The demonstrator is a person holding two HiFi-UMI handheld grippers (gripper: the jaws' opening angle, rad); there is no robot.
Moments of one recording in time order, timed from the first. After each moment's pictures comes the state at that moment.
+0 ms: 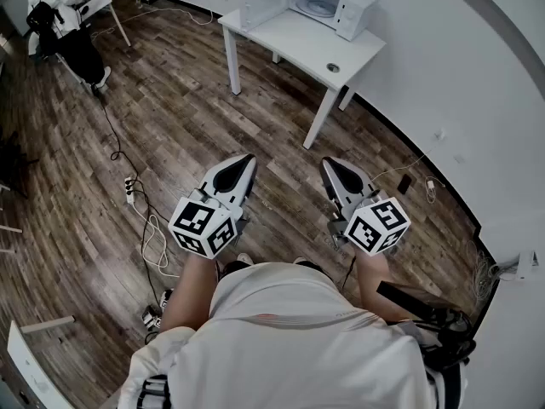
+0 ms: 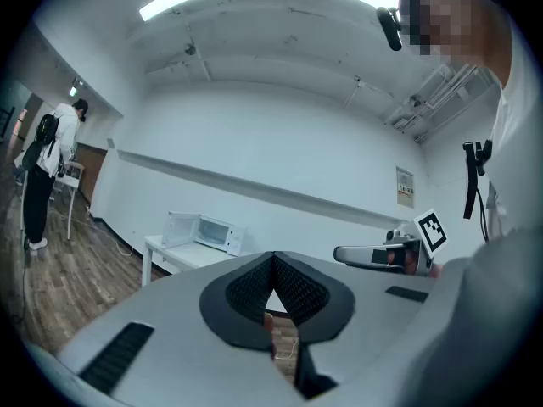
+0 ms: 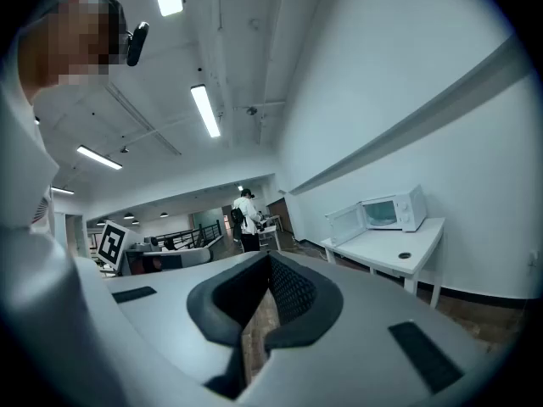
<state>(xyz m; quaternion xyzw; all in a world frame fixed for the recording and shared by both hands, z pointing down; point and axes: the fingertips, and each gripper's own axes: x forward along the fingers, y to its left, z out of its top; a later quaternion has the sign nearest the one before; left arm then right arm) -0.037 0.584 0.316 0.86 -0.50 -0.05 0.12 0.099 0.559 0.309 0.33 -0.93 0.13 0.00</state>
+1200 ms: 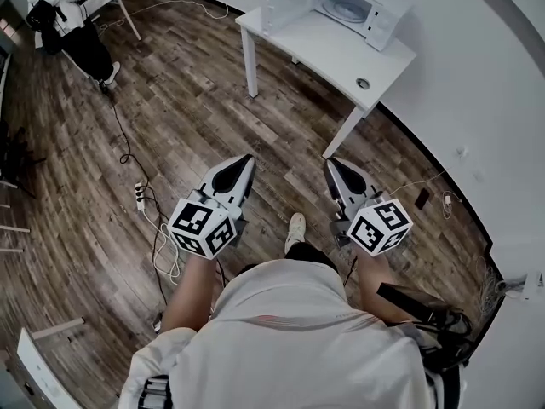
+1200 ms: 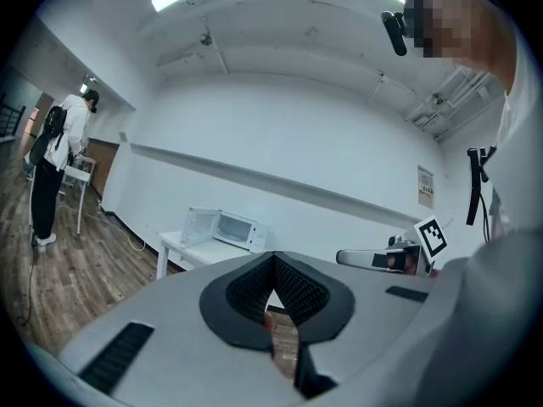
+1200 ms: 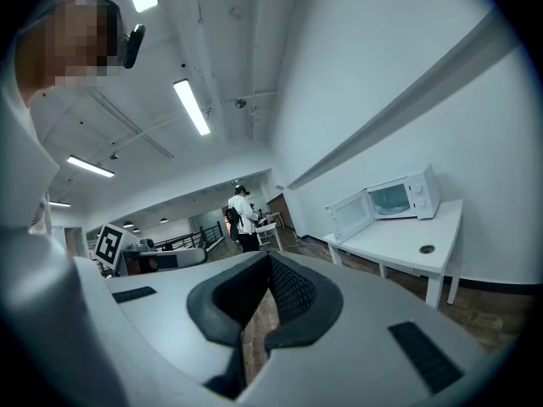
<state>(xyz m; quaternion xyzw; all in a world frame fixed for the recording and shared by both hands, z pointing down) -0.139 0.459 0.348 0.84 -0.52 -0.04 0.15 0.008 0.426 0.348 0.33 -0.93 0.17 0.00</state>
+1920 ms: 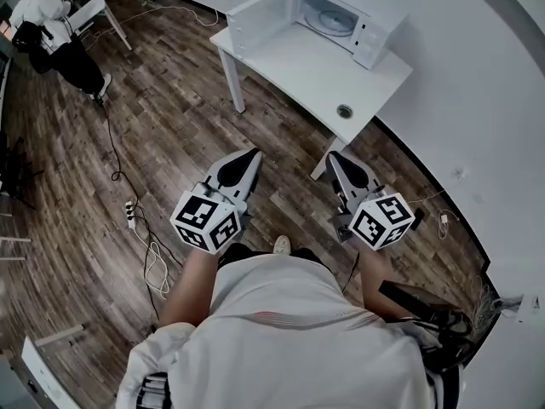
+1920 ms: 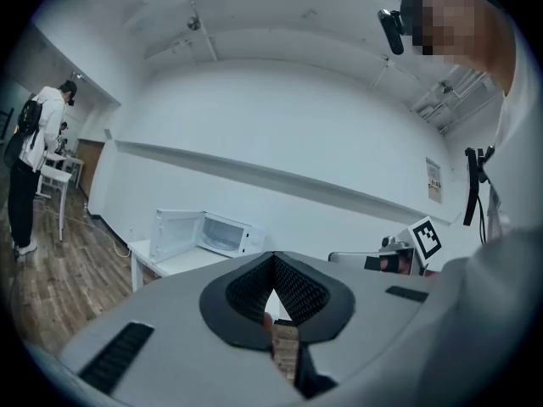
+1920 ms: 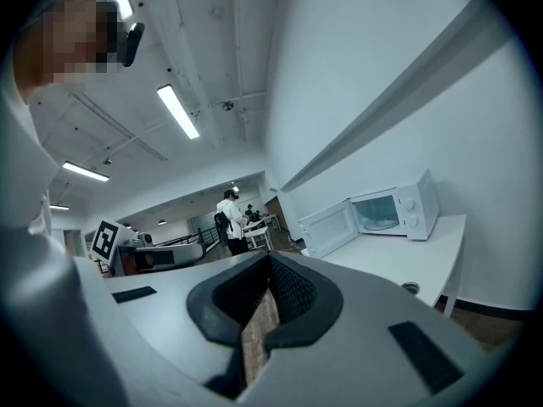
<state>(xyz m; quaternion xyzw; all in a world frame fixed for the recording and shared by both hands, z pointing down) -0.044 0.254 0.330 0.85 -0.51 -0.02 0.14 0.092 0.220 0.341 0.33 -0.93 0.17 -0.01</state>
